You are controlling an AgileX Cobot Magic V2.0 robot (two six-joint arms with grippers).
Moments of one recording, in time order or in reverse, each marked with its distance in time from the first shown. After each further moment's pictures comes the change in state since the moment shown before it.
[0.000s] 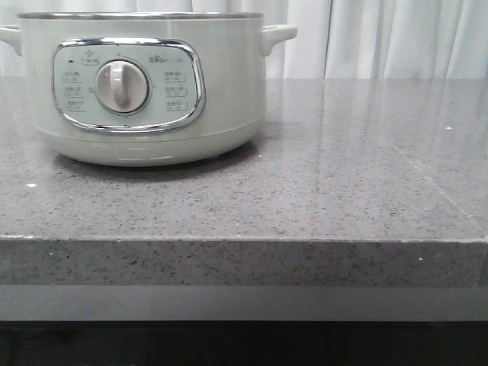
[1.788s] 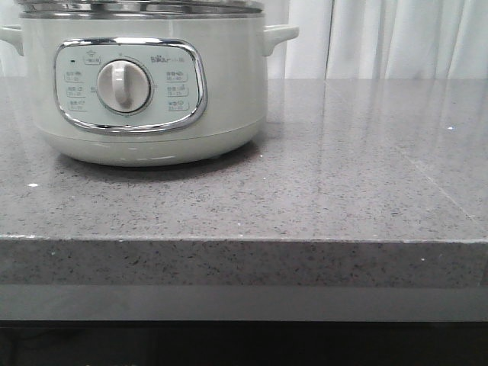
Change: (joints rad) left arm 0.099 1.096 -0.940 0.001 0.140 -0.045; right arm 0.000 -0.002 0.000 0.000 0.003 0.000
